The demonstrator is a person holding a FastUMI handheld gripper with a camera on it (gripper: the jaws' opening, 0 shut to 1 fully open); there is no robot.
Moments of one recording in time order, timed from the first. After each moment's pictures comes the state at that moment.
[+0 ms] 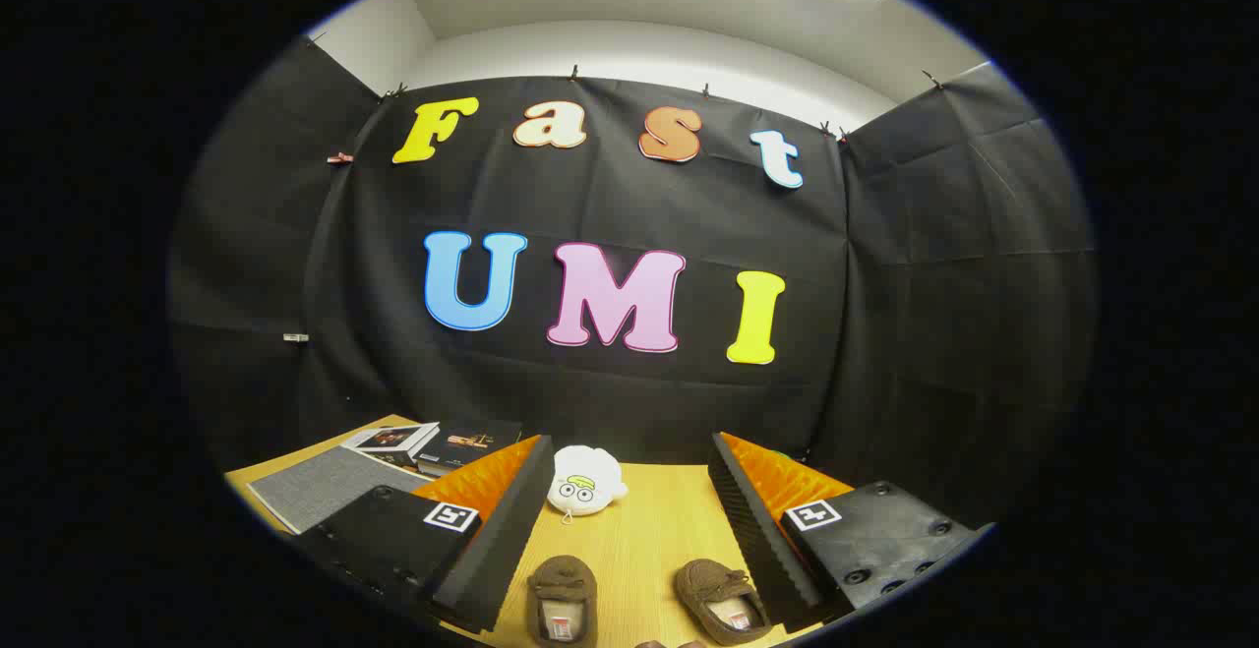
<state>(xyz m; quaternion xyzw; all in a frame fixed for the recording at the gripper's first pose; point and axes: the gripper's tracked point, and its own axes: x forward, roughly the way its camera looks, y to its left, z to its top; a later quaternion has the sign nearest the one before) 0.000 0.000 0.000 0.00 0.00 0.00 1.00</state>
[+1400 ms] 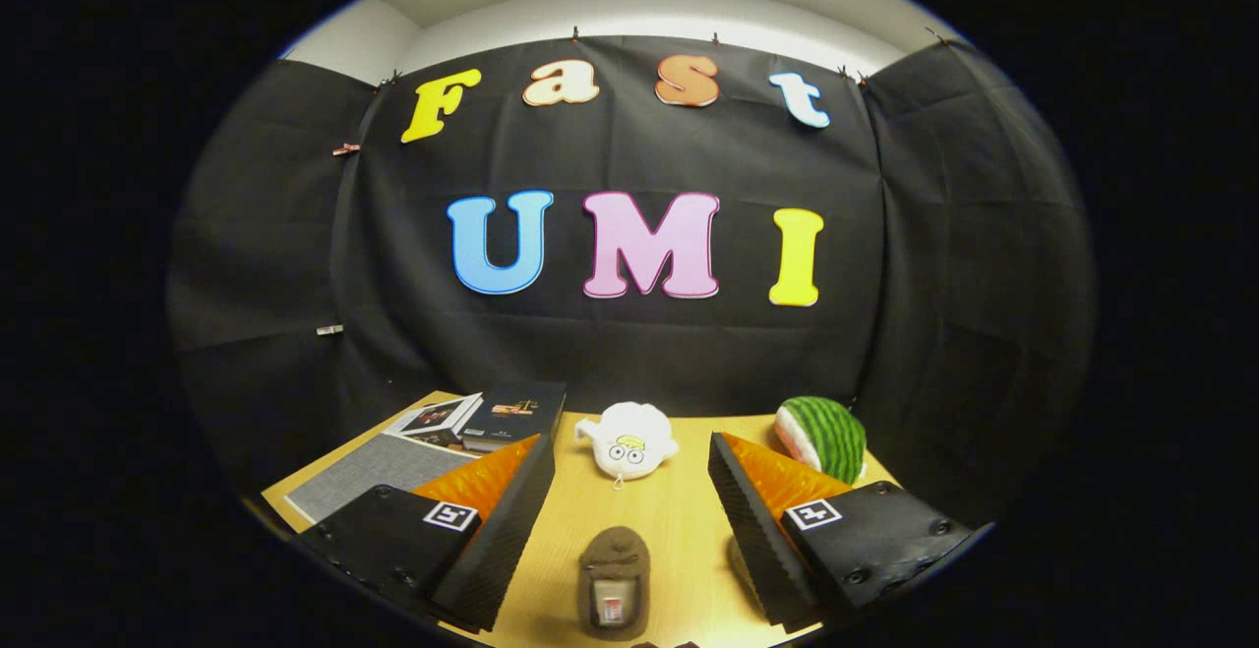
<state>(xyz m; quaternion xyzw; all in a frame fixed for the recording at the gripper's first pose) 0.012 0.040 -0.043 0.06 0.11 0.06 0.99</state>
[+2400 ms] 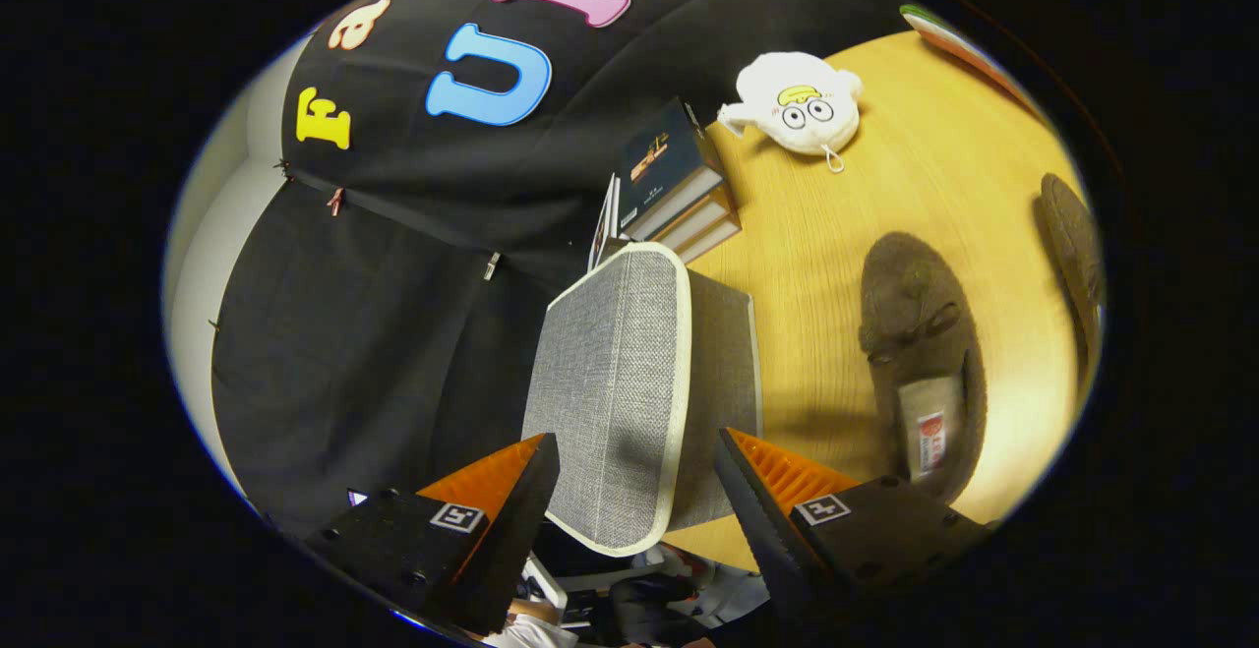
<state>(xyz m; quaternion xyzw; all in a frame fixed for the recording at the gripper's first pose) -0.033 0.209 -0.184 0.41 0.49 0.30 0.71</state>
